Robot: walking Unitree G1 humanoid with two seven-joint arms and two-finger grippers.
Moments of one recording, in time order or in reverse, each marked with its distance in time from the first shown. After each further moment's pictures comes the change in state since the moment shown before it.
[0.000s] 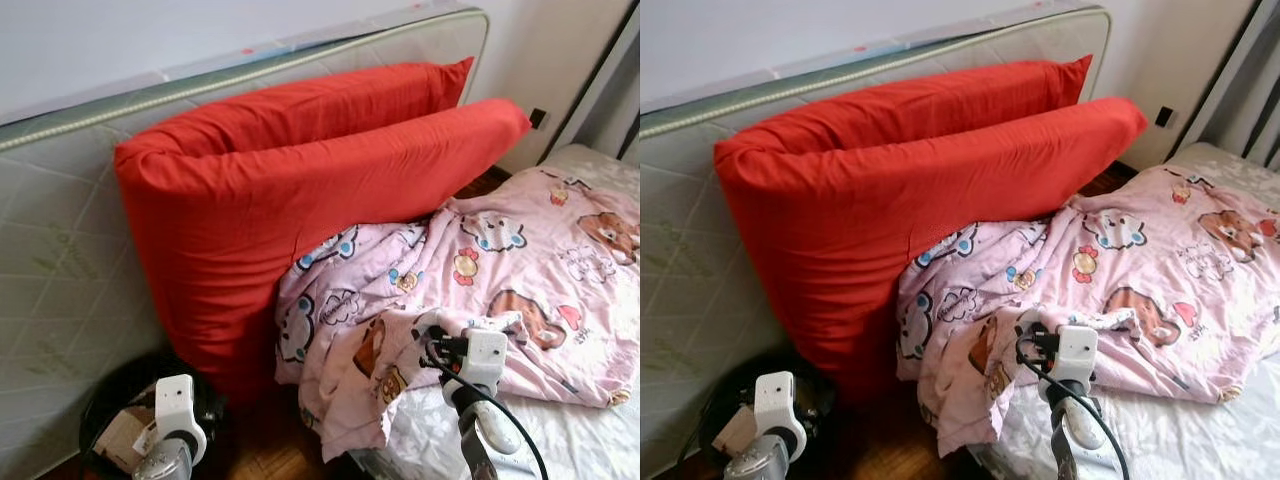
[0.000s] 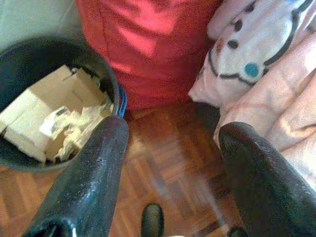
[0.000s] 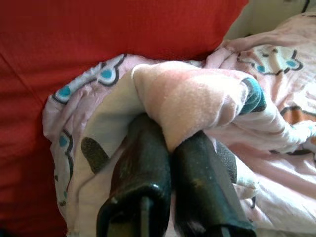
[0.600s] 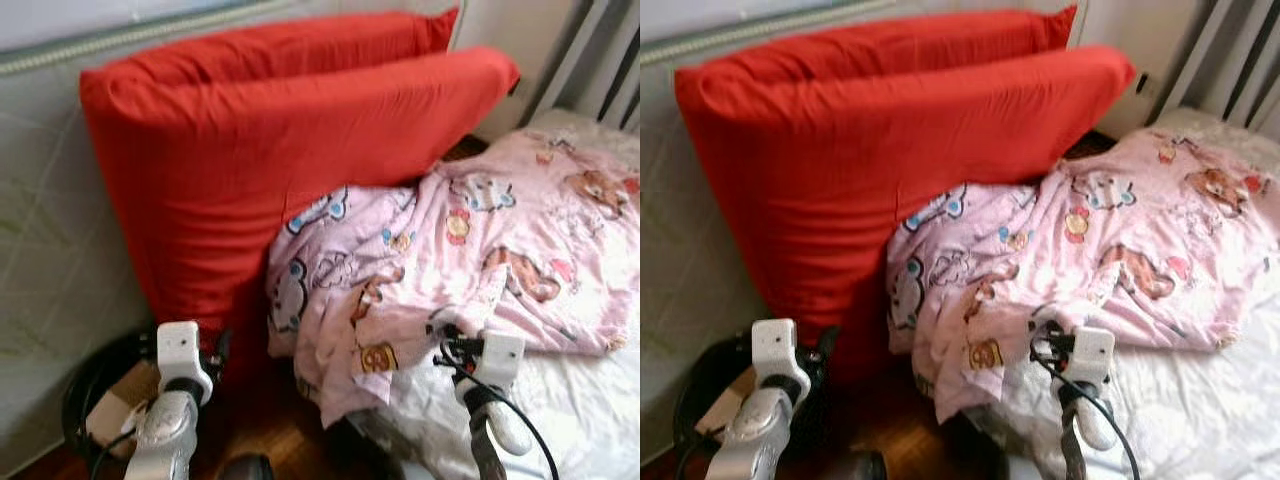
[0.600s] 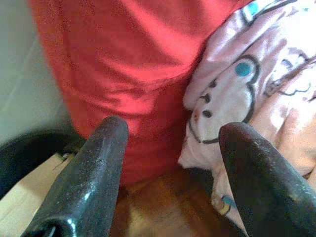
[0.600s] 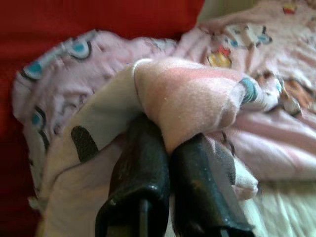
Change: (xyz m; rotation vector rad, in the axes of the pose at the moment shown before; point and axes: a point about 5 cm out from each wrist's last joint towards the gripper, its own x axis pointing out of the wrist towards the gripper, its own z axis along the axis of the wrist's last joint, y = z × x) left arm -0.014 -0.023 0.069 0.075 -0.346 -0.053; right arm -0.004 -0.010 -0.002 0.006 -0.018 -0.023
